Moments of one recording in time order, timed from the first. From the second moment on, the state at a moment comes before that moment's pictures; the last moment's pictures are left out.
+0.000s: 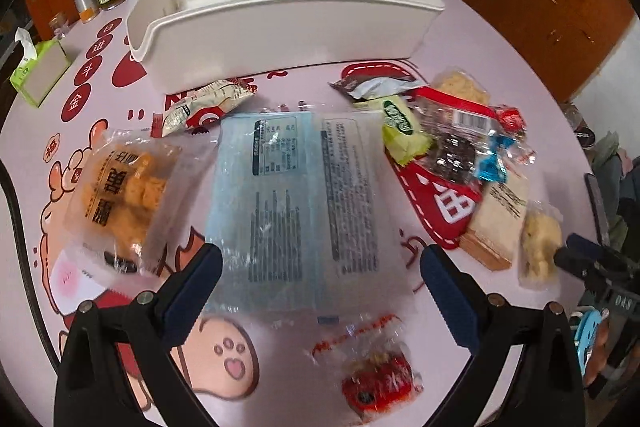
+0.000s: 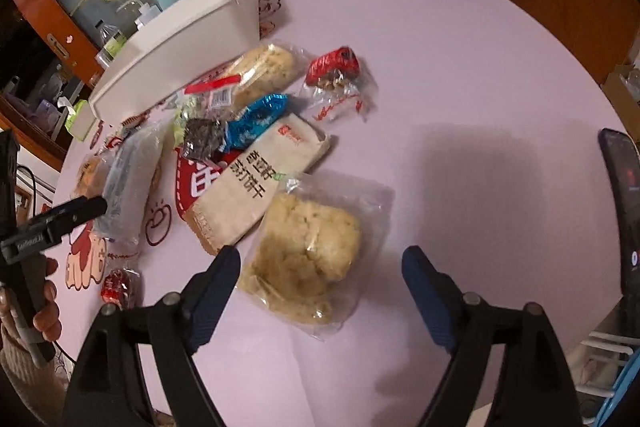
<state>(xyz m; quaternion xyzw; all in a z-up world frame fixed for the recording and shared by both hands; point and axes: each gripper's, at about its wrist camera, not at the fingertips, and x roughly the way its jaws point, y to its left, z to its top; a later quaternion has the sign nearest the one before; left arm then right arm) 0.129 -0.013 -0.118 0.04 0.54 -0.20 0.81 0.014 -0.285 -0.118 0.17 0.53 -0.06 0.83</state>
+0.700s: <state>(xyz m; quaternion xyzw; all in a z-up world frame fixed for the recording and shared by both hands) 0.170 -0.045 -0.146 0.10 0.58 -0.15 0.80 0.035 -0.269 -0.134 0.13 0.56 -0.07 0.82</state>
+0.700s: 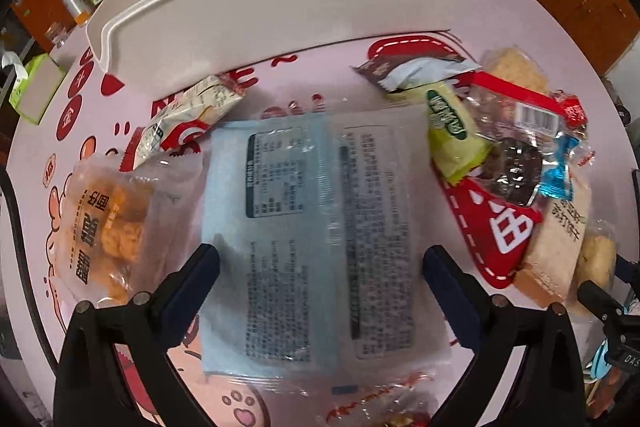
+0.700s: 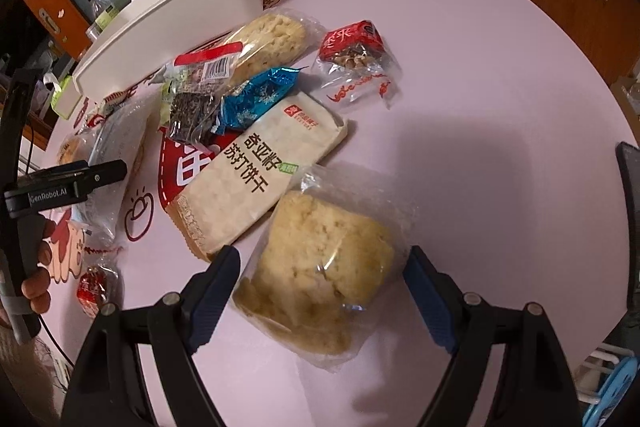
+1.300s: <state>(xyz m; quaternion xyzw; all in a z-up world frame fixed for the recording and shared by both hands) 0.189 -0.070 -0.159 0.10 0.60 -0.13 0.78 0.033 -0.259 -0.137 0.10 0.56 -0.07 0.82</state>
